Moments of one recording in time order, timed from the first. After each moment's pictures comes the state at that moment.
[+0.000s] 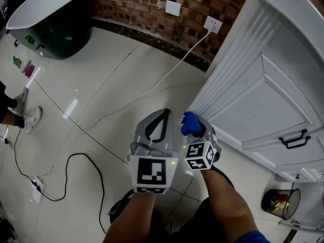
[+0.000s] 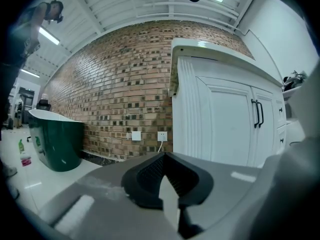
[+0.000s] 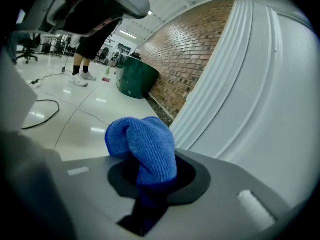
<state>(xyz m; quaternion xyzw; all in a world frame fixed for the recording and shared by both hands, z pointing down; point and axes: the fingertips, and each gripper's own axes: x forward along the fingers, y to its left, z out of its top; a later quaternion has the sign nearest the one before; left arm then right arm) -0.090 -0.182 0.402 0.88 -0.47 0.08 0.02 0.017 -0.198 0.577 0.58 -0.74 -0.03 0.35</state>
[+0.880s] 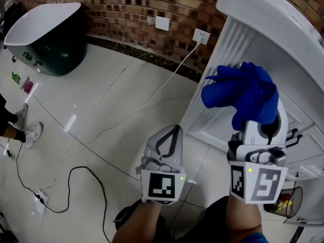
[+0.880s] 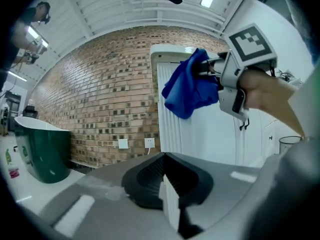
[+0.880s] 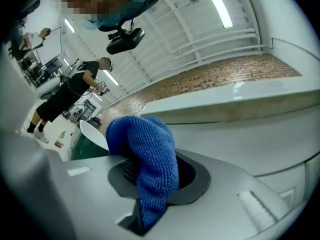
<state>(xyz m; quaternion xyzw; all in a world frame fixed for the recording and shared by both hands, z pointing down) -0.047 -0.157 0.374 0.90 -0.42 0.05 -0.03 0.061 -0.135 0.179 0.69 -0.68 -0.24 -0.03</state>
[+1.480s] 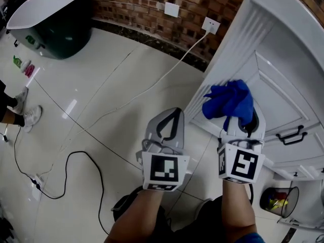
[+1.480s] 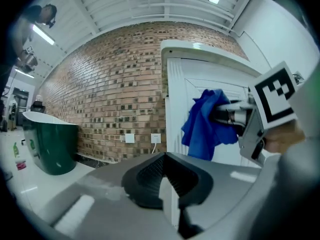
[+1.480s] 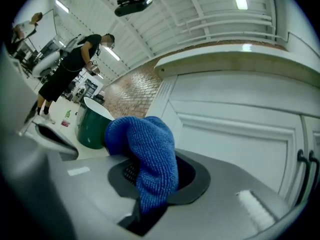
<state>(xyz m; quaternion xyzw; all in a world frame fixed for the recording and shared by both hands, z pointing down) -0.060 -0.168 0.391 0.89 -0.44 0.08 0.00 0.077 -0.157 0.305 0.72 -0.67 -0.16 0.09</state>
